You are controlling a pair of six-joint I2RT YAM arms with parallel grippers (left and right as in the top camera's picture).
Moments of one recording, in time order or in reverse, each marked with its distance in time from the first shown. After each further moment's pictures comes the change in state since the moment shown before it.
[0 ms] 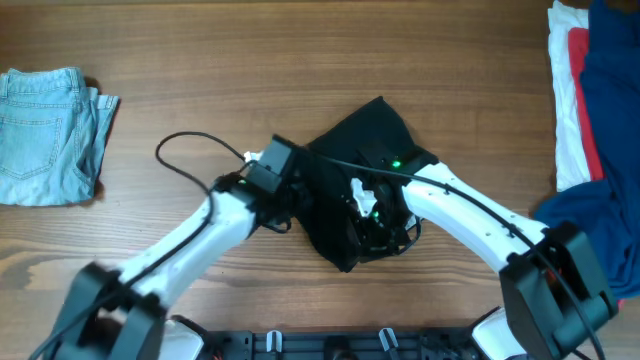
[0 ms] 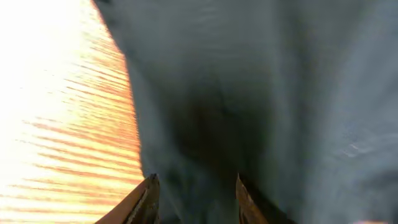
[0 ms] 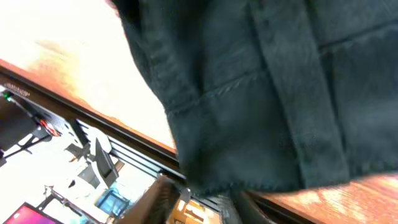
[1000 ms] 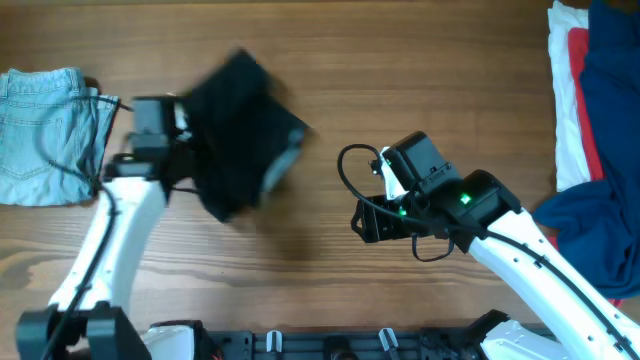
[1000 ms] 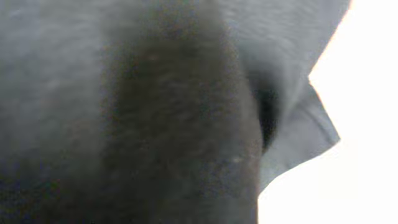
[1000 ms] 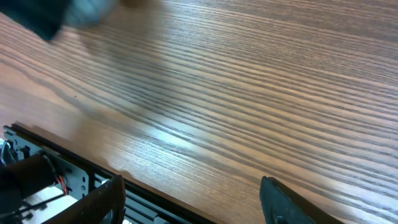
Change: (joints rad) left arm 0.578 -0.089 0.112 -0.022 -0.023 0.556; right arm 0.000 -0.399 0.030 0.056 0.278 0.117
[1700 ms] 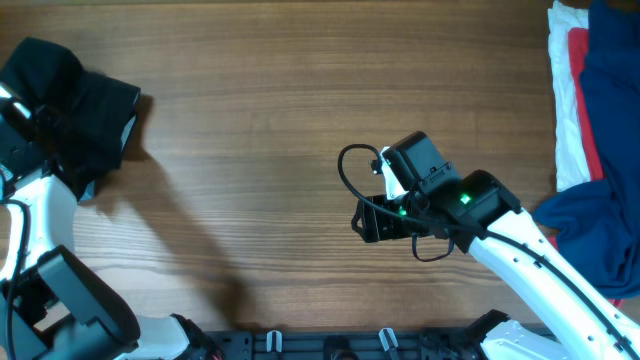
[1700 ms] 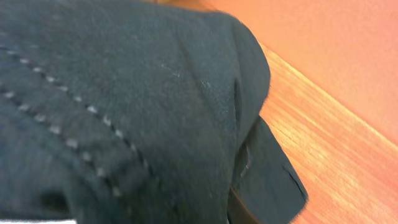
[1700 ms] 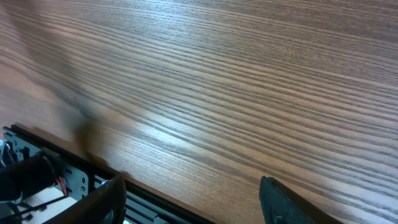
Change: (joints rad) left arm 0.549 0.187 0.056 0.562 -0.103 0.188; right arm 0.000 0.000 0.000 0.000 0.003 0.003
